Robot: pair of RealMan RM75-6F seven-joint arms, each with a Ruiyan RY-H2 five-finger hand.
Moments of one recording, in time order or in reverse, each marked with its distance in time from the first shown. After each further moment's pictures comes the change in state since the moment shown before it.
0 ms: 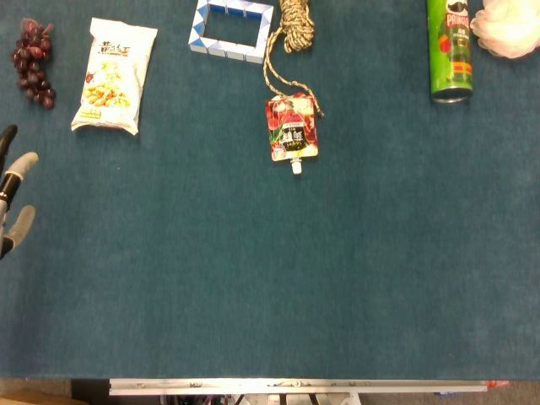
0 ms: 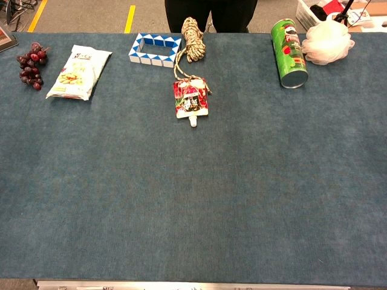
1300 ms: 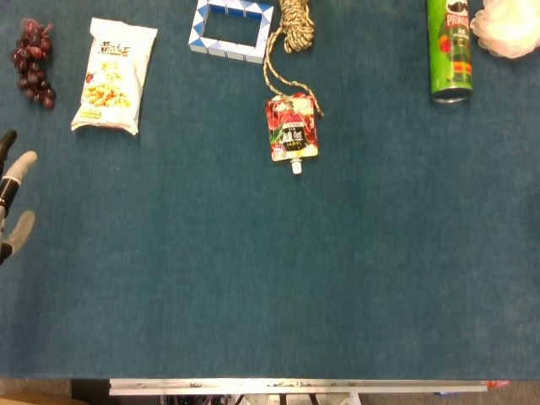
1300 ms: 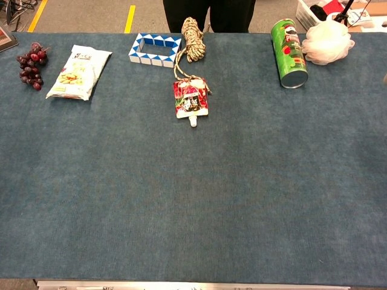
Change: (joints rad) left arm 0.018 0.004 0.002 -0.005 0.018 -0.004 -0.035; right arm 0.024 -0.021 -0.008 0.033 -0.042 -0.041 0.088
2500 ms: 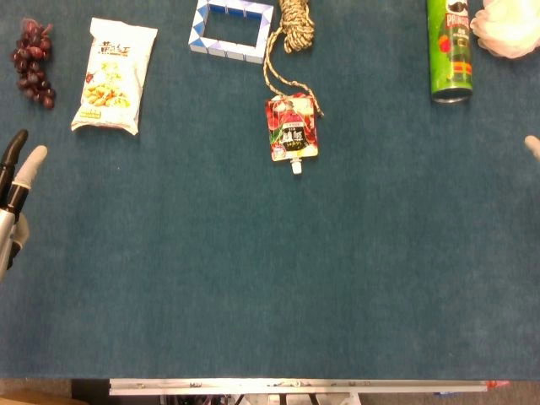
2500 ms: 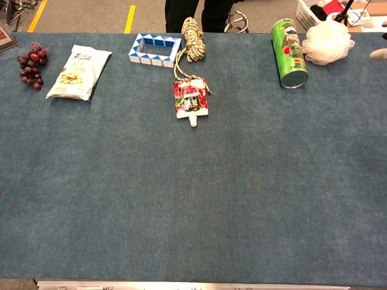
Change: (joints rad) left arm -0.004 -0.032 0.001 0.048 0.072 0.053 -0.035; right arm 0.003 -0.062 -0.001 0.101 -0.072 0.053 -0.014
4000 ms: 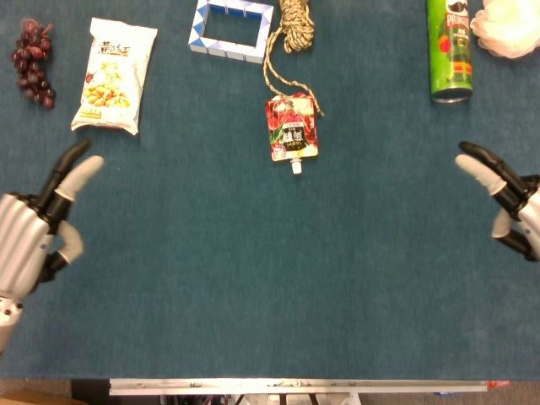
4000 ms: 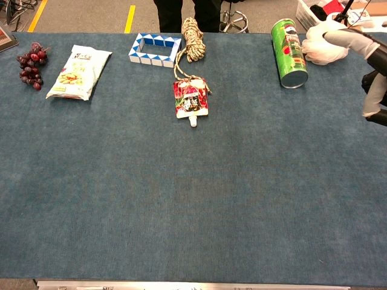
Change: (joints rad) left arm -0.092 -0.007 0.041 -0.091 0.135 0.030 -0.456; right arm 0.135 -0.082 -0.057 0.135 -0.218 0.111 0.656
